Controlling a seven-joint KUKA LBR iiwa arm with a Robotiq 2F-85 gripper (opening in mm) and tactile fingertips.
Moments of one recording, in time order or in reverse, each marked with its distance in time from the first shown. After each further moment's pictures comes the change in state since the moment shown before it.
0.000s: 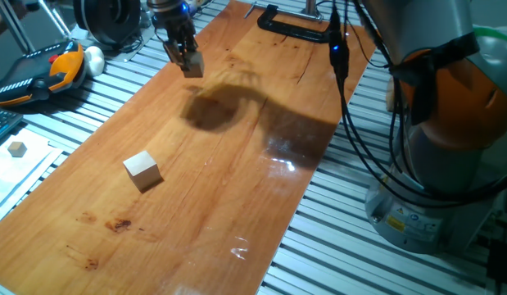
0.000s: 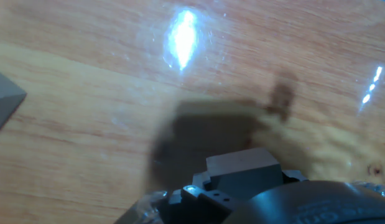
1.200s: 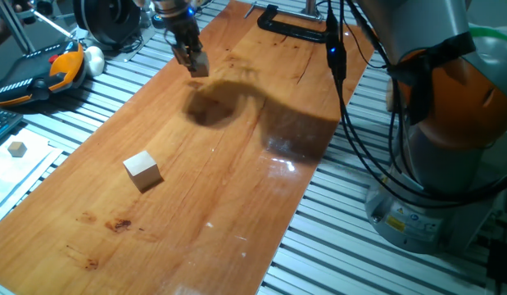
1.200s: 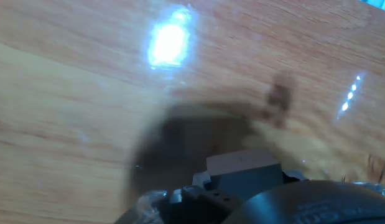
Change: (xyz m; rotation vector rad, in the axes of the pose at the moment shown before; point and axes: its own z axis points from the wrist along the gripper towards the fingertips) arm 0.001 -0.017 0.010 0.023 0.008 0.056
